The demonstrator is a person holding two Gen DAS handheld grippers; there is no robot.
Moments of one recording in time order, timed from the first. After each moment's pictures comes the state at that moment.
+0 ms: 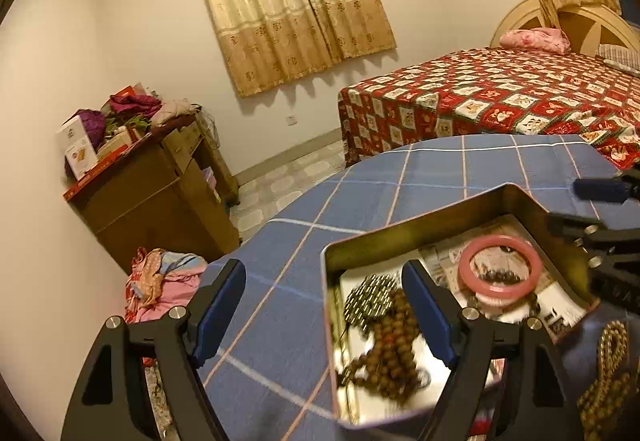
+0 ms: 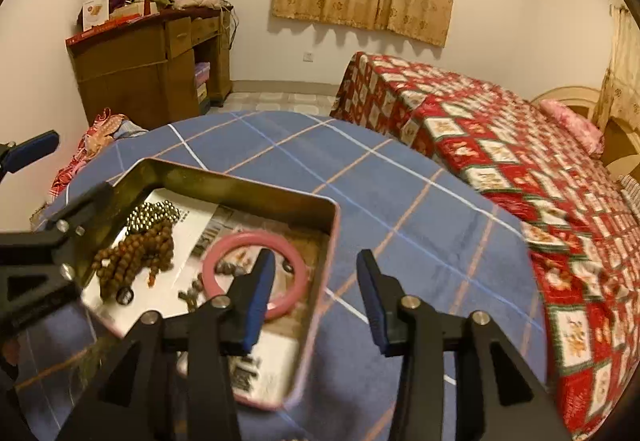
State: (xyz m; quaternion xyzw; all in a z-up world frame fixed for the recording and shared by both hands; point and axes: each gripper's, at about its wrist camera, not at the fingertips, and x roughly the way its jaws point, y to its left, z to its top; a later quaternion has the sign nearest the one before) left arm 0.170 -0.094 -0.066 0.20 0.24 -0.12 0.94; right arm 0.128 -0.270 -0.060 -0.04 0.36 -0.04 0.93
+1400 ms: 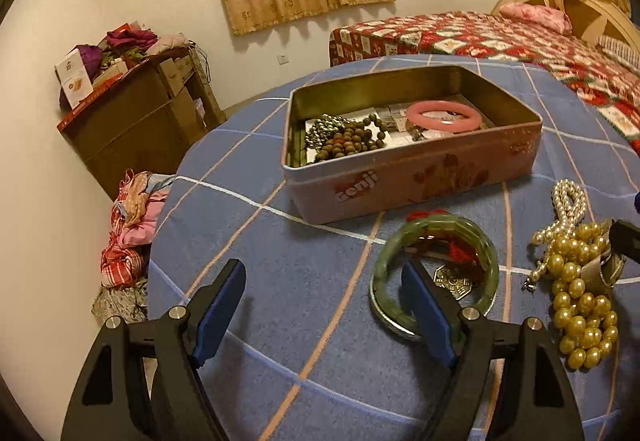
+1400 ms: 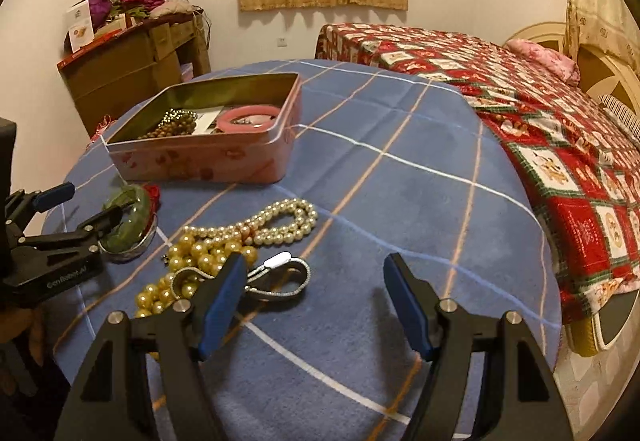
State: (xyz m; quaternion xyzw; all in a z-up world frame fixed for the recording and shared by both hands) left arm 0.079 -0.067 -0.129 0.16 0.34 -0.12 0.92; right arm -0.008 -0.284 -0.103 0.05 0.38 -0.06 0.92
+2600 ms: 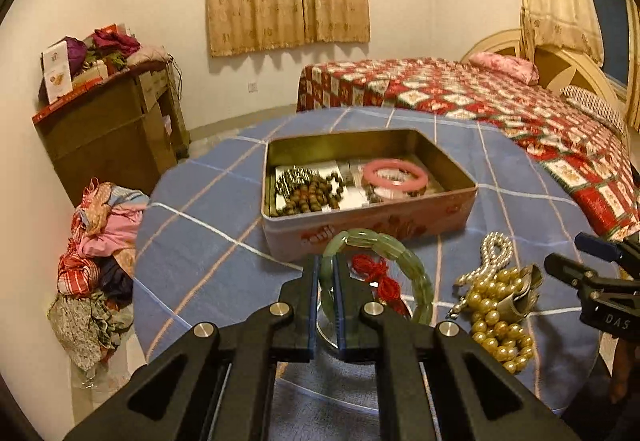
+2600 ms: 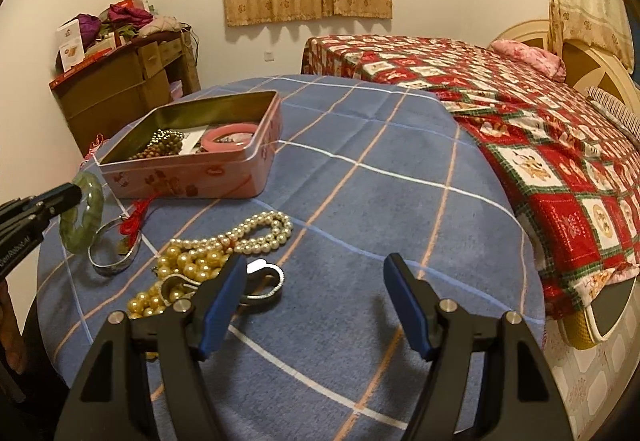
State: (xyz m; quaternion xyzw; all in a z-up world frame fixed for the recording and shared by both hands) left arm 0.056 -0.057 -0.087 0.09 0.30 -0.20 0.93; right arm -0.020 -0.291 -0.094 0.06 0.35 -0.08 0.93
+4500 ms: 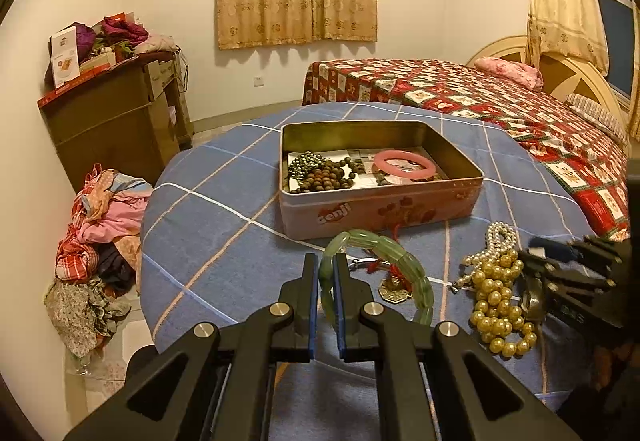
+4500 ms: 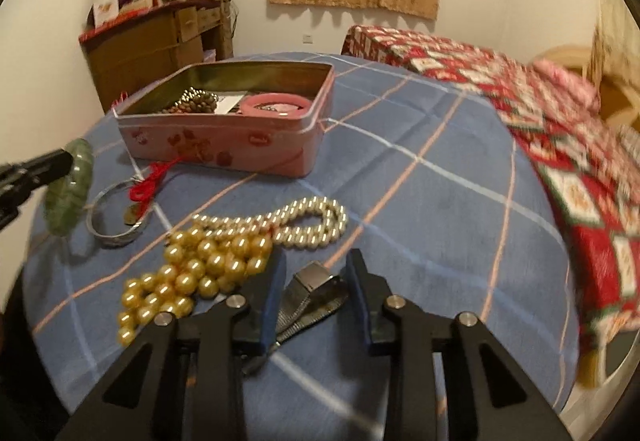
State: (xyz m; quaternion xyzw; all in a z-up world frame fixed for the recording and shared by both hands) left arm 0.051 -0.037 -0.098 0.07 0.31 -0.20 0.93; right arm 0.013 -0.267 -0.117 -0.01 0.38 -0.03 0.92
